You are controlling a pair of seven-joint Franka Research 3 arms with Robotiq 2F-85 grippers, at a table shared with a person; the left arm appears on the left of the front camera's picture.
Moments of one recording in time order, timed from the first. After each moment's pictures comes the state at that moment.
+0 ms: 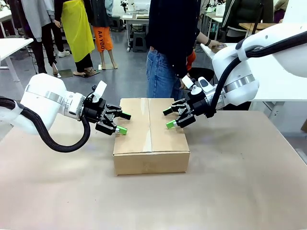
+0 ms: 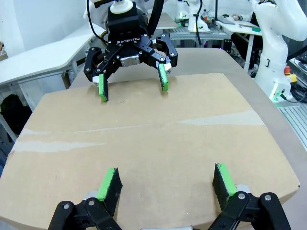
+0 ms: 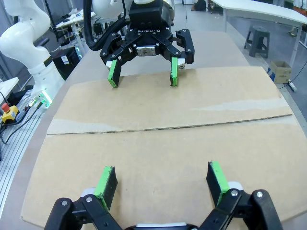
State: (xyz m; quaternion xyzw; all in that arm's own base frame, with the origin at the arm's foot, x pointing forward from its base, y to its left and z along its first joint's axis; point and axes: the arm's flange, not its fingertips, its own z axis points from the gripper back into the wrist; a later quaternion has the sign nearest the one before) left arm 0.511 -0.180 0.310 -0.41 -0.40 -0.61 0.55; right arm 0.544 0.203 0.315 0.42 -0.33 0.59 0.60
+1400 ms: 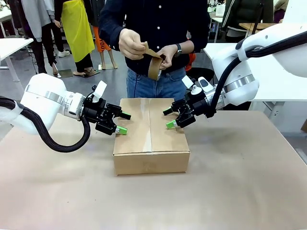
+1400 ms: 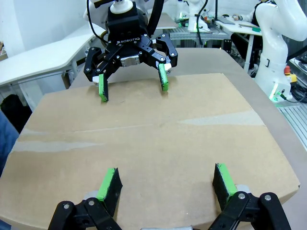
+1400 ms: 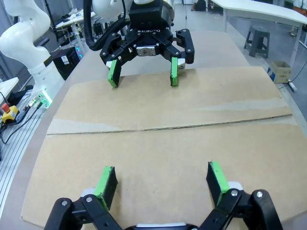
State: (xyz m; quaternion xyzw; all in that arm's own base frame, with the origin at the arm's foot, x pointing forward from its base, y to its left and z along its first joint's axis) left arm 0.511 -0.180 0.310 -0.41 -0.40 -0.61 0.55; right arm 0.544 0.203 0.315 0.42 -0.33 0.59 0.60
